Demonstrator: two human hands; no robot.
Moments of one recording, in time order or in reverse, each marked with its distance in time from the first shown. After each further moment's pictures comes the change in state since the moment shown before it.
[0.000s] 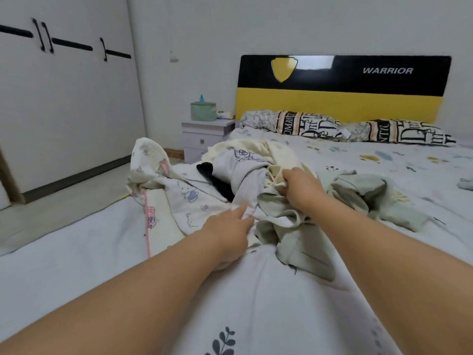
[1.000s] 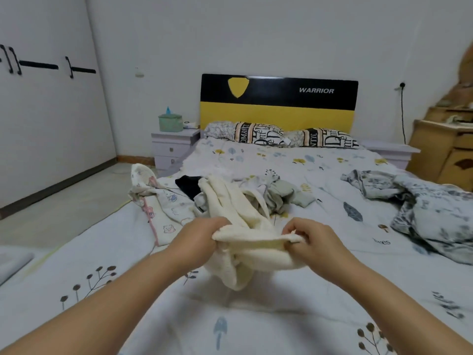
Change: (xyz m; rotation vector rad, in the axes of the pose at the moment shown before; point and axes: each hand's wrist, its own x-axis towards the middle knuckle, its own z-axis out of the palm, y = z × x) left_hand -0.240 0.103 -0.133 -0.606 0.164 0.132; right_hand -0.345 -0.003 -0.221 0.550 -0.020 0.113
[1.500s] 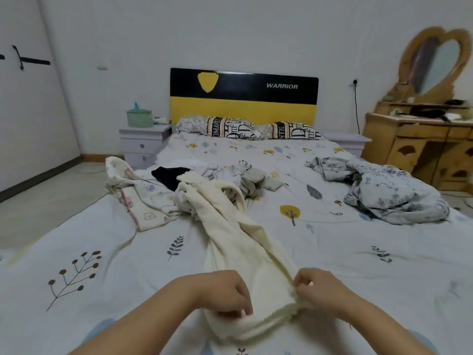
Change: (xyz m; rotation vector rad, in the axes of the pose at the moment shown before) left_hand -0.074 0.052 0.064 -0.103 -0.821 -0.052; right_hand -0.115 0.055 0.018 -0.153 -0.278 0.466
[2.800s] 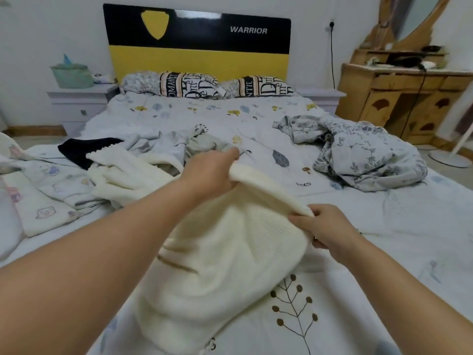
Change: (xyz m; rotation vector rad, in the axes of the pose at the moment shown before) left_hand 0.197 0.074 -0.106 0.629 0.904 0.227; right_hand 0.093 0.085 -0.082 0.714 0.268 0.182
